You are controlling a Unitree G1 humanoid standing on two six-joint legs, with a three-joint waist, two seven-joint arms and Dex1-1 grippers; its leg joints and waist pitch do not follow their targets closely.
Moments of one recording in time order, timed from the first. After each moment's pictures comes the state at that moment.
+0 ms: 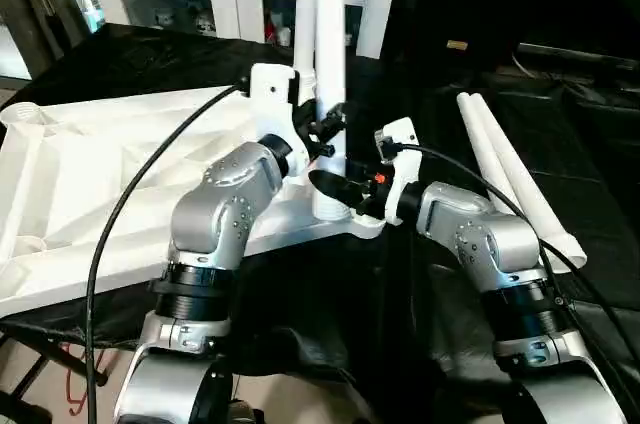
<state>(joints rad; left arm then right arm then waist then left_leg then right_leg) -0.65 0.01 0.04 0.14 -0.33 0.57 -0.31 -0.58 -0.14 0.07 0.24 0.36 0.65 0.63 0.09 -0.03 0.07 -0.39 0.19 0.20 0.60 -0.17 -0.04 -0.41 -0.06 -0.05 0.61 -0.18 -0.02</state>
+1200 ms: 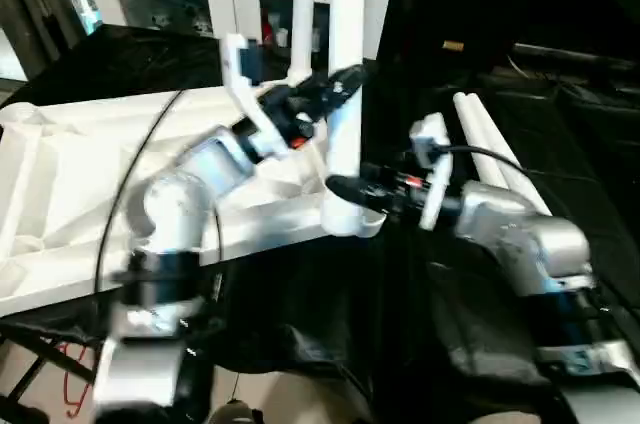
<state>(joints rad) -0.71 0.12 0.19 0.15 -0.69 0.74 -0.68 -0.52 -0.29 0.05 0.14 0.51 0.67 0.99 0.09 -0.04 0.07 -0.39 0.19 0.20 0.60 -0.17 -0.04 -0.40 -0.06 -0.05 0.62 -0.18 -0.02</state>
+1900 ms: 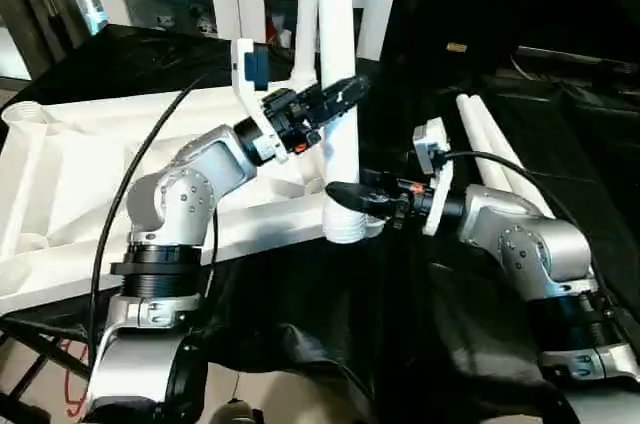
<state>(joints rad) -0.72 0.12 0.15 0.18 -0.65 0.67 -0.69 -0.53 -0.28 0.06 0.14 0.51 0.65 0.95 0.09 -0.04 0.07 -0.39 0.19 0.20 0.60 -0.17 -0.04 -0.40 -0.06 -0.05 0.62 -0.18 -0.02</state>
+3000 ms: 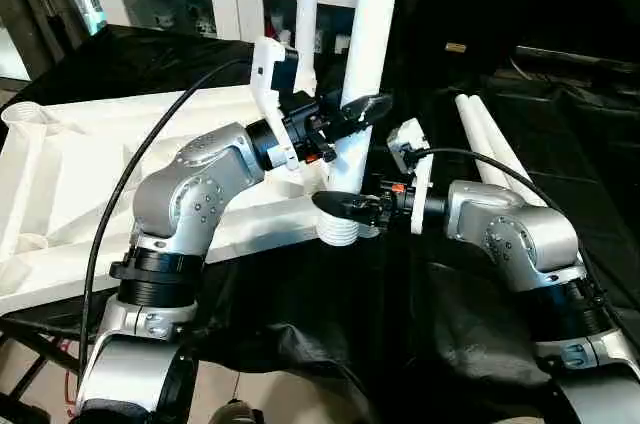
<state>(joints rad) -0.70 0.17 0.00 0.09 -0.57 0.61 -0.76 -0.57 -0.29 0.14 0.14 0.46 0.74 0.90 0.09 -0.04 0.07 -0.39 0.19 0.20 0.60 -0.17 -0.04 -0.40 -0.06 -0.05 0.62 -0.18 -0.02</state>
